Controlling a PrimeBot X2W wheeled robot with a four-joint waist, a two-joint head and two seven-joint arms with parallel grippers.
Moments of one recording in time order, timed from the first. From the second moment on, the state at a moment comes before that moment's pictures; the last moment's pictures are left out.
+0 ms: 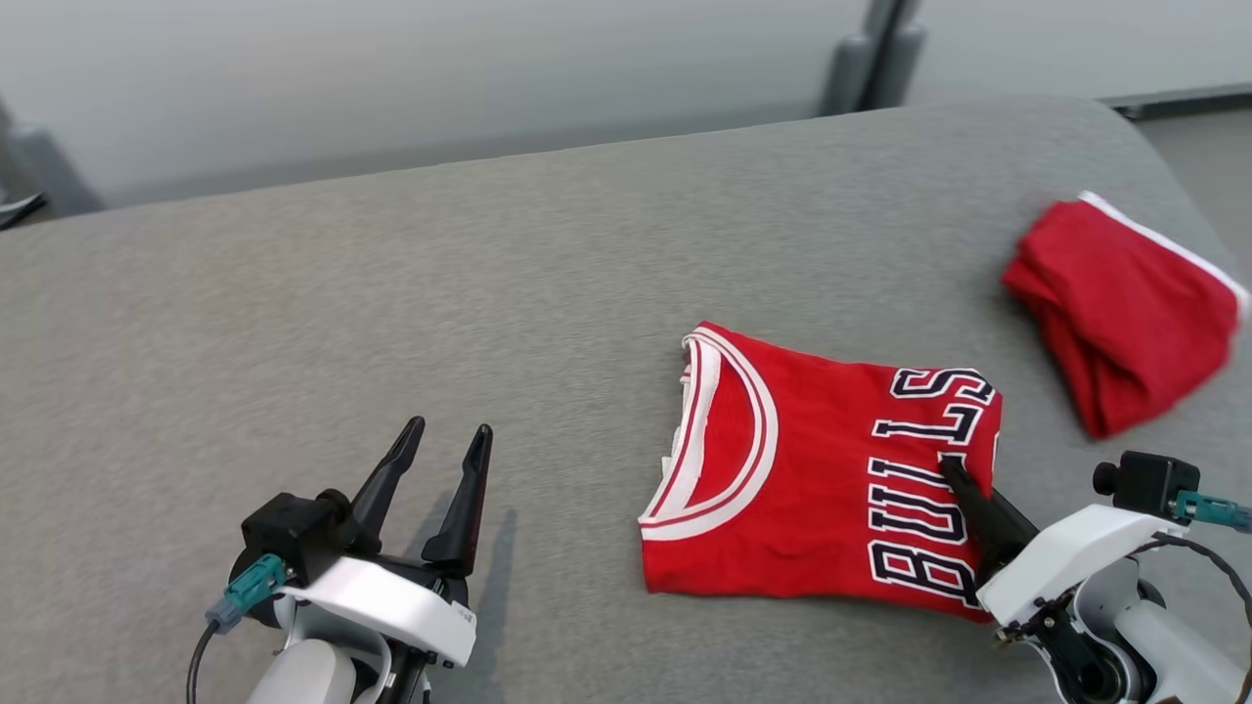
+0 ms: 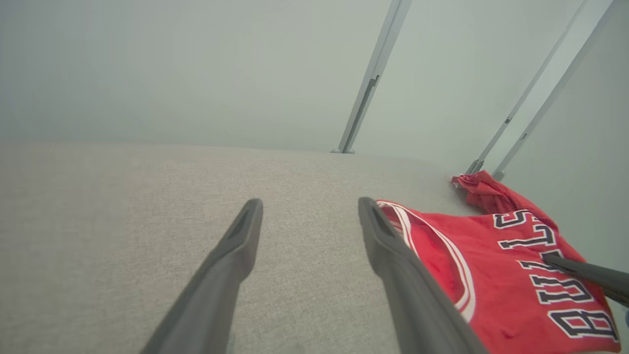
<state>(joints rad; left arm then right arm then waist) -0.19 0.12 -0.27 0.34 -0.47 -0.12 -0.25 -0.39 -0.39 0.65 0.55 1.25 0.13 -0.13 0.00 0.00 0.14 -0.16</state>
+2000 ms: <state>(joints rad) -0.31 0.14 -0.30 0.32 -0.44 -0.12 -0.25 -0.95 -0.55 0.14 1.09 0.47 0.13 -0.25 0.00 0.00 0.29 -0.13</state>
